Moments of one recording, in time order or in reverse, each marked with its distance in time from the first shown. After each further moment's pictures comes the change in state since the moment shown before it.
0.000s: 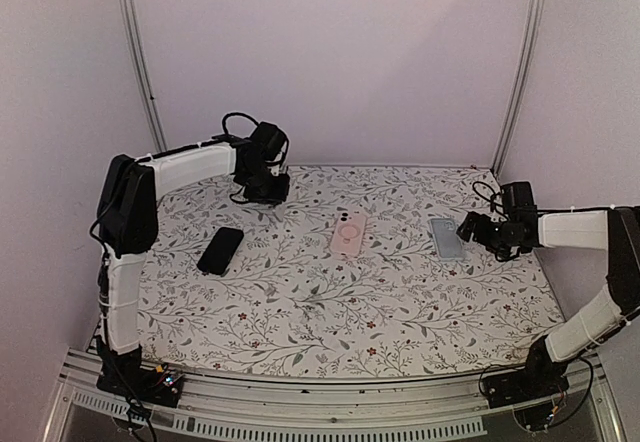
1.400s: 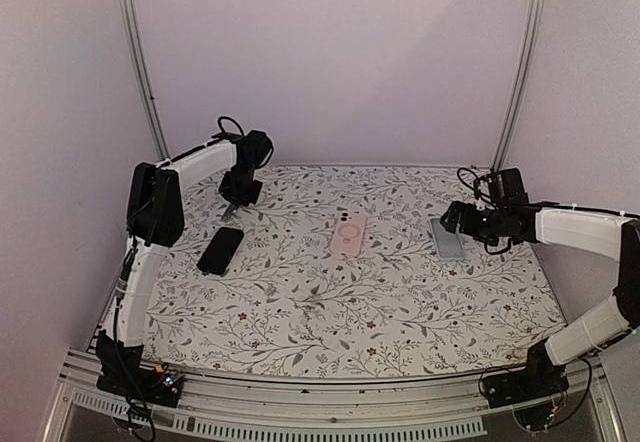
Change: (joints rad) left arm 0.145 0.341 0.434 -0.378 -0.324 0.143; right arm 0.159 -0.077 0.080 -0.075 0.040 -0.013
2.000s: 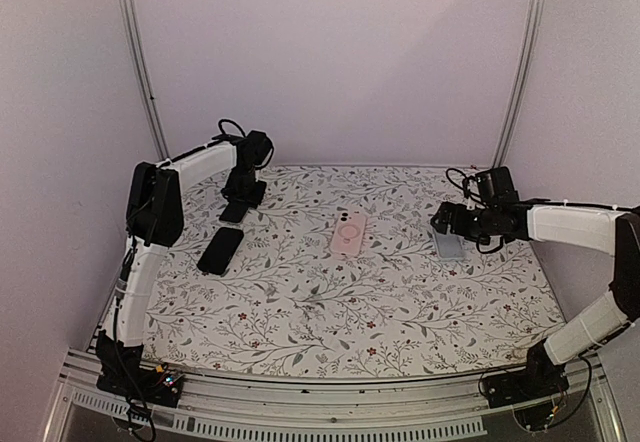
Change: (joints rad) left arm -0.002 -0.003 -0.022 0.053 0.110 -0.015; right arm 0.054 0.045 0.033 -0.002 0.005 0.002
